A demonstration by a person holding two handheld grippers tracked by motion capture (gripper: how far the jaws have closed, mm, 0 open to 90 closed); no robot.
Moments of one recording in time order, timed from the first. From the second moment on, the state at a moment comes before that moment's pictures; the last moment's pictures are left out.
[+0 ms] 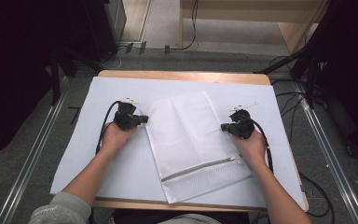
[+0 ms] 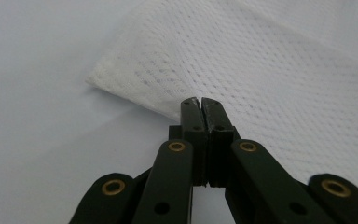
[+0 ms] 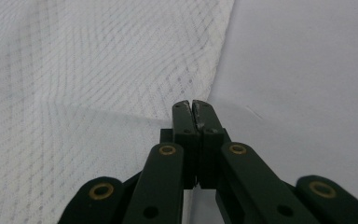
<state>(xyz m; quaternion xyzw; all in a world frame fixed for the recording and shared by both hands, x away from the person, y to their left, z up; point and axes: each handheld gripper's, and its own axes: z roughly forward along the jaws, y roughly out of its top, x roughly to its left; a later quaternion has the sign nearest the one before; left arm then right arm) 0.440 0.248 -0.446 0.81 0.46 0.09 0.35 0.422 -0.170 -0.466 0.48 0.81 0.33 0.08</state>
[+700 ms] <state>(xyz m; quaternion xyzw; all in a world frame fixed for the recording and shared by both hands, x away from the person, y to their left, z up) 0.508 0.263 -0.438 0.79 0.48 0.09 0.37 0.415 -0.142 -0.466 0.45 0.81 0.36 0.07</state>
